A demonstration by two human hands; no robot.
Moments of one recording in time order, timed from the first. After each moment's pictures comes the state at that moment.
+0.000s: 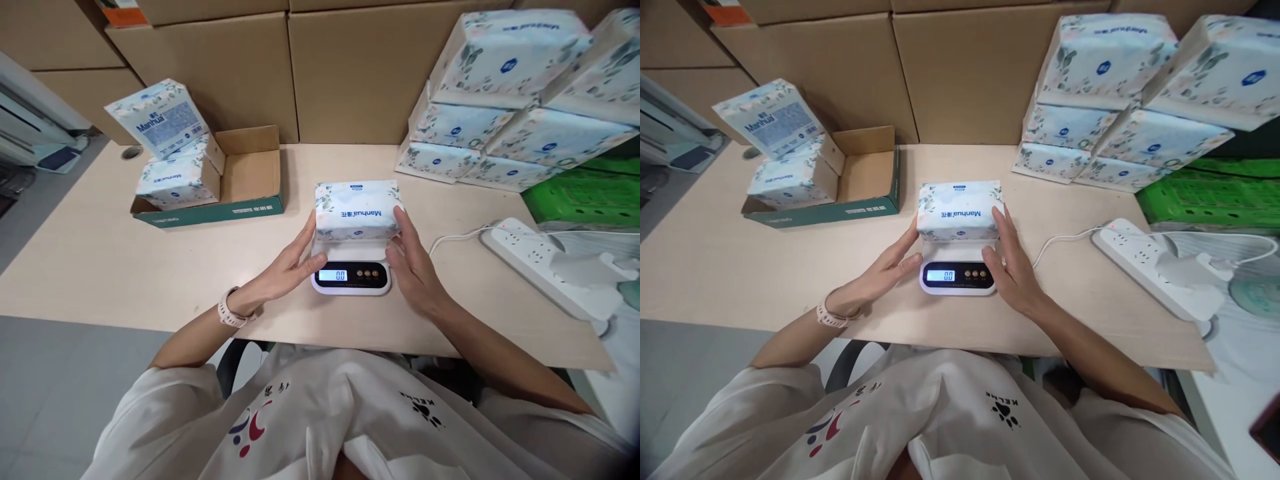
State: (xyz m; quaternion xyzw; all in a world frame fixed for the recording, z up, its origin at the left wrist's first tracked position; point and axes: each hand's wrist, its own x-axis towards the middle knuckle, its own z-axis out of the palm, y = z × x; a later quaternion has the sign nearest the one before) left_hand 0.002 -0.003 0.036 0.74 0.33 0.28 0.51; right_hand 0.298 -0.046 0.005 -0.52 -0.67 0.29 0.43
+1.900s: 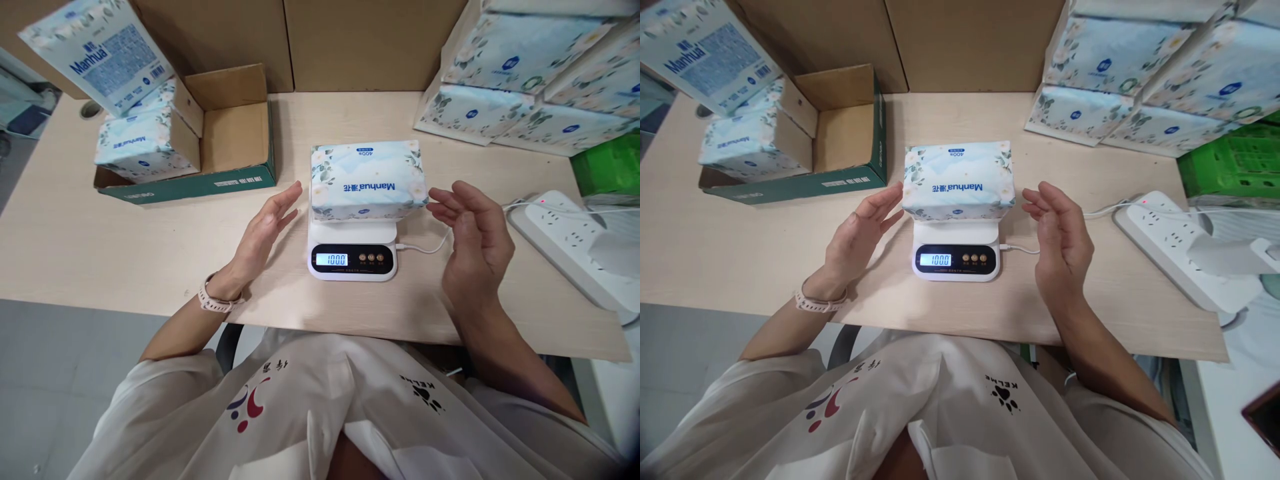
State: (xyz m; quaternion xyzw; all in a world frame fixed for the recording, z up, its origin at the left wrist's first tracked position) left_hand -0.015 0.008 0.015 0.61 0.35 0.41 0.58; right_hand 0.313 -0.047 0.010 -0.50 -0.53 0.25 0.63
